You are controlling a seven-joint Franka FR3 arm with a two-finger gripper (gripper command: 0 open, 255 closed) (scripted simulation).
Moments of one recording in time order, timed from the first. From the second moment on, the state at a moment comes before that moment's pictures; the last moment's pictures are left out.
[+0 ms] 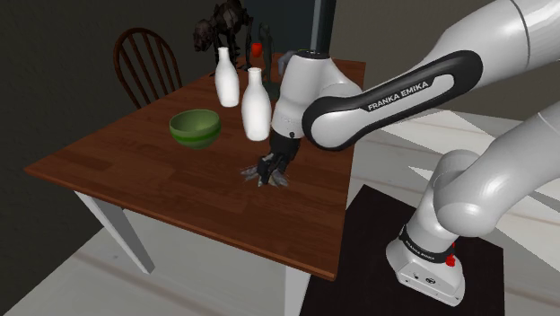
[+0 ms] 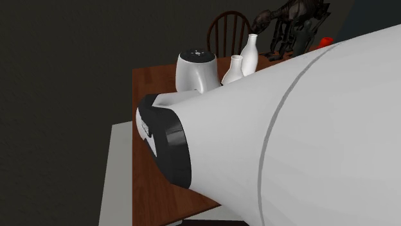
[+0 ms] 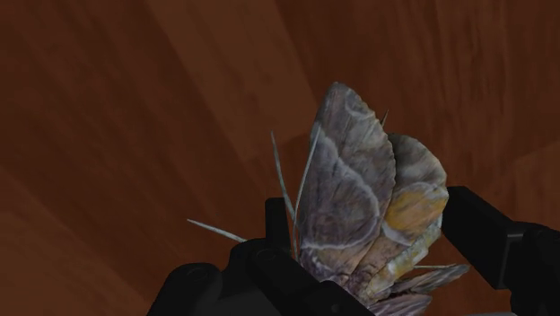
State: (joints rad) arm 0.12 -0.42 0.31 -2.56 0.19 2.38 0.34
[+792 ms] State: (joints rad) arm 0.12 -0.48 0.29 -2.45 0.18 2.21 0.35
